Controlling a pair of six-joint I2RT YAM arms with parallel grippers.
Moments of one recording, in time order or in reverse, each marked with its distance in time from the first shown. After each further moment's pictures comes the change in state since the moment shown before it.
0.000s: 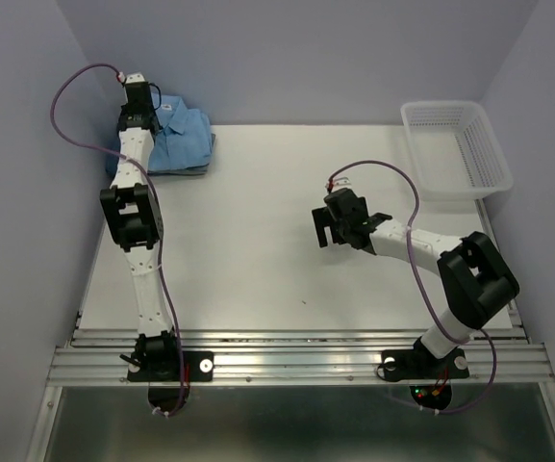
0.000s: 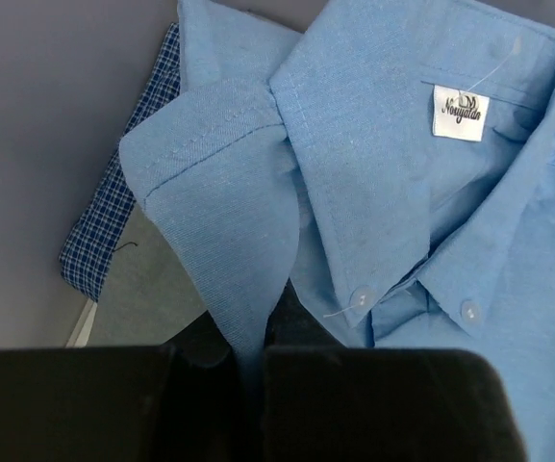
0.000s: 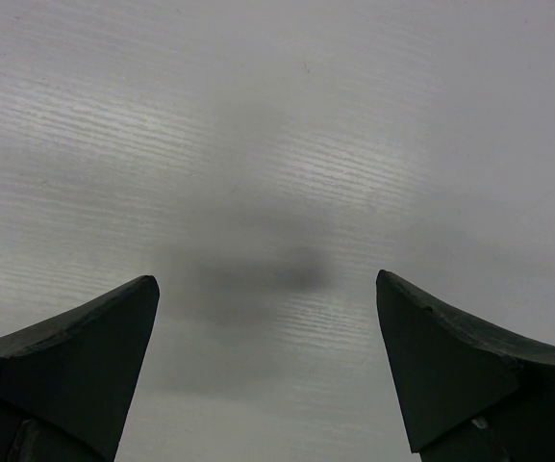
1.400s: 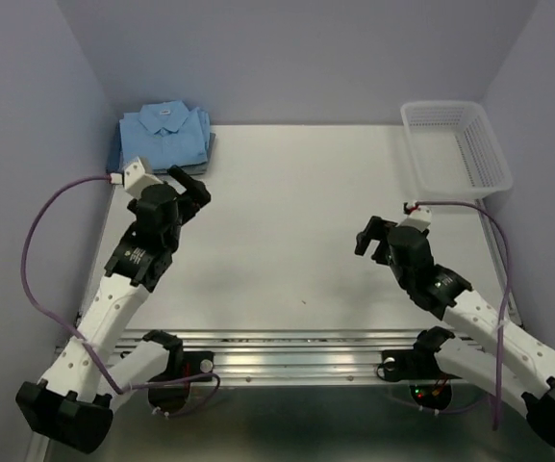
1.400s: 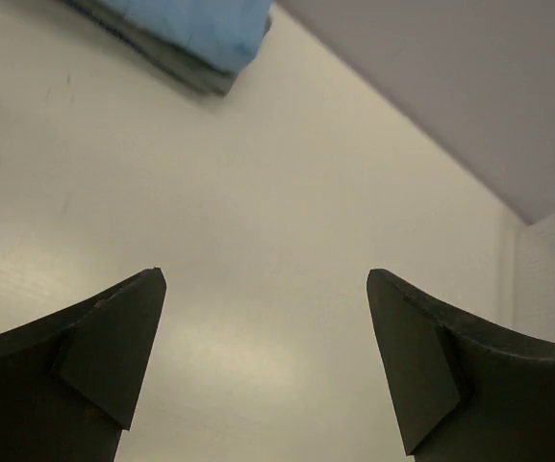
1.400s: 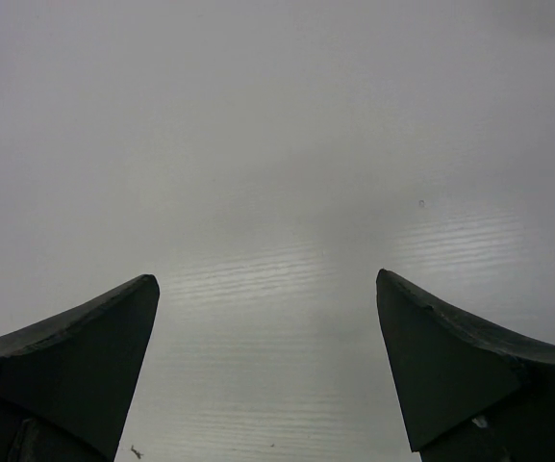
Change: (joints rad) left arm -0.465 -1.542 -1.401 0.147 -0.188 -0.591; right arm 0.000 -0.760 -0.376 -0.048 0.135 0.364
